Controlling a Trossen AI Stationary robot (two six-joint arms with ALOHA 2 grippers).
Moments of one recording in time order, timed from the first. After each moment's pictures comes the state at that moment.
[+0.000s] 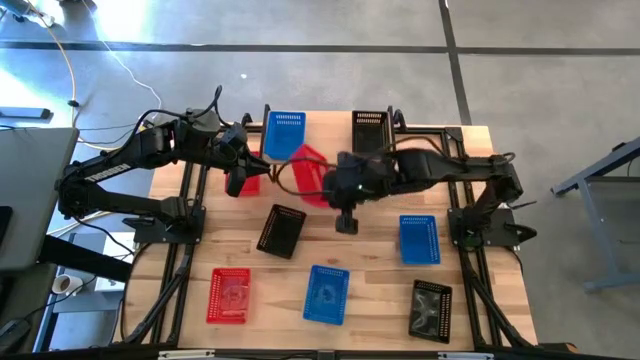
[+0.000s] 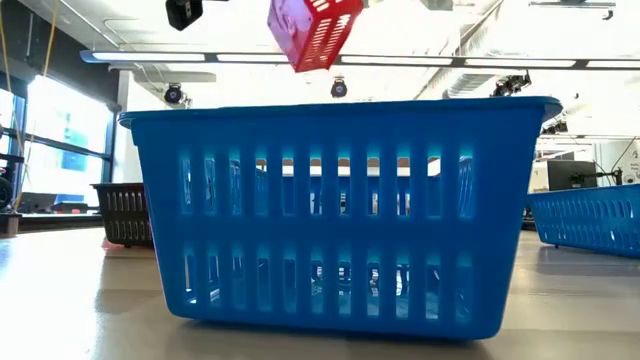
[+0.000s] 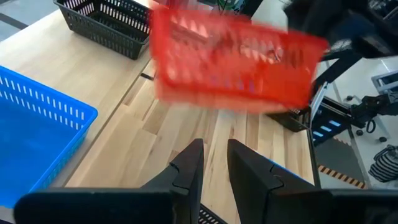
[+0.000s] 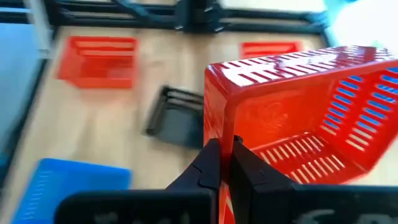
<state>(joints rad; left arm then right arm) 0.43 0.99 1.20 -0.74 0.25 -0.26 0.10 1.74 1.98 -0.99 0.17 0.01</state>
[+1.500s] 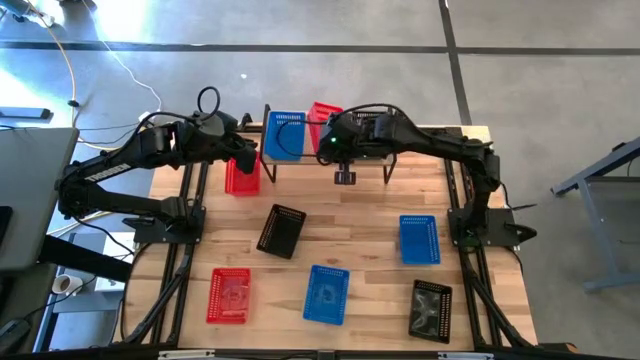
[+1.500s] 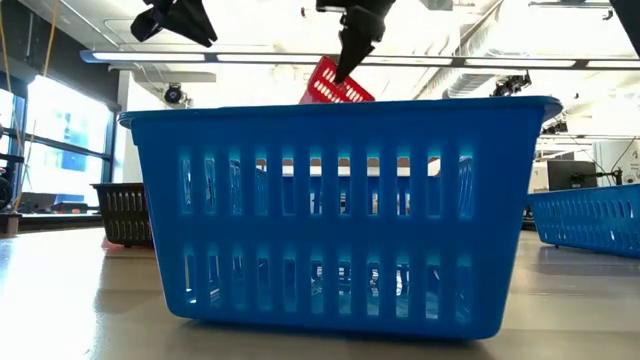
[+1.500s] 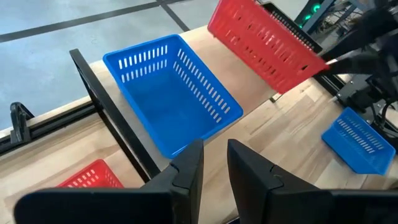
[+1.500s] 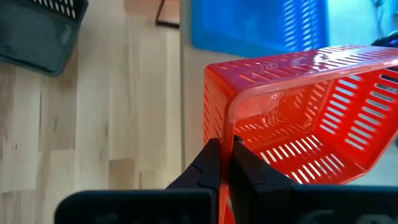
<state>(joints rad) 0.43 0.99 1.21 -0.88 -0.28 -0.55 -0.20 1.87 1.98 -1.12 0.28 -0.36</state>
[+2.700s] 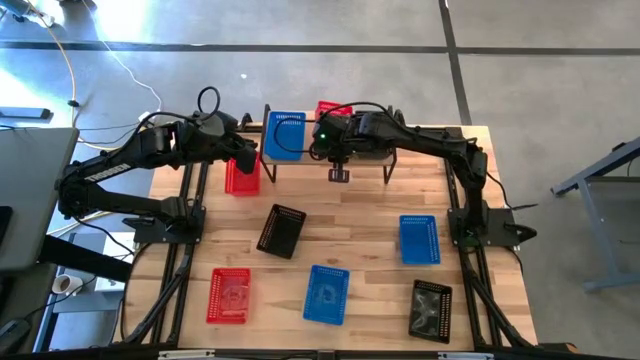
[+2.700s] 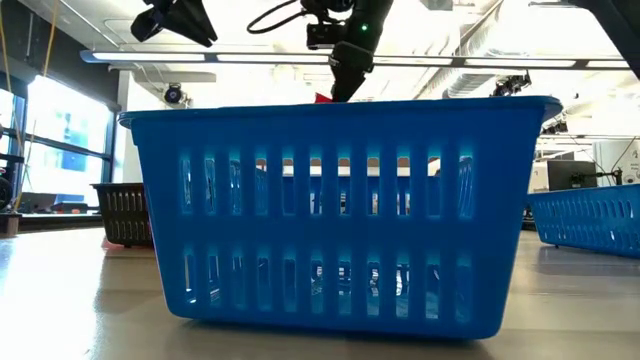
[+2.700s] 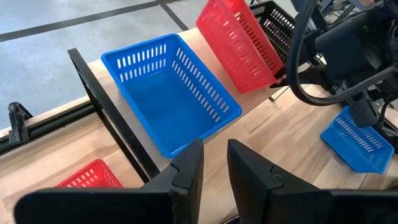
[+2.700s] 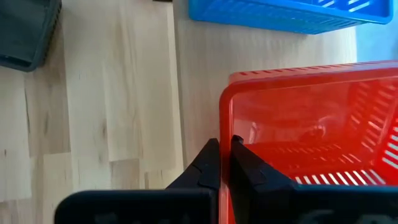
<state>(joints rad) 0.43 1.00 1.21 -0.88 -0.28 -0.55 -0.26 1.98 1.98 -1.11 0.19 -0.31</state>
